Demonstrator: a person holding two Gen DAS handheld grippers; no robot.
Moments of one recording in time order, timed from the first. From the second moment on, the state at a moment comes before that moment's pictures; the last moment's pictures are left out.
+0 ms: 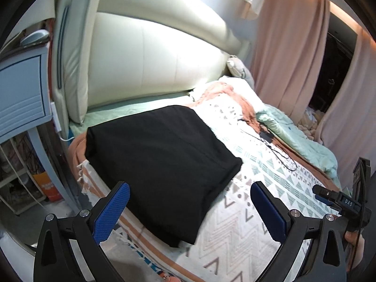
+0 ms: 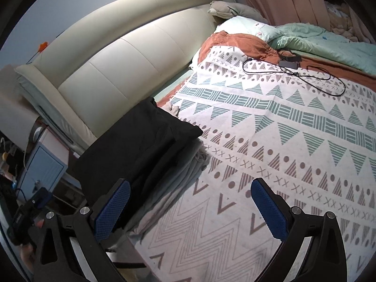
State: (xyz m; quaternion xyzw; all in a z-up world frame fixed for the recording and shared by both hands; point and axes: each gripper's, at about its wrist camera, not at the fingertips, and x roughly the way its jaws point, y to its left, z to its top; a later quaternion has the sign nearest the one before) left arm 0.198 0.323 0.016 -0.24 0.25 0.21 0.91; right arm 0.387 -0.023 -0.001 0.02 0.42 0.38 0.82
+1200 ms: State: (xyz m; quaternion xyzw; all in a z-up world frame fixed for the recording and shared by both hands) left arm 0.087 0.140 0.038 -0.13 0.21 0.11 0.96; right arm 0.183 -0.255 0.035 0.00 0.28 0.26 0.92
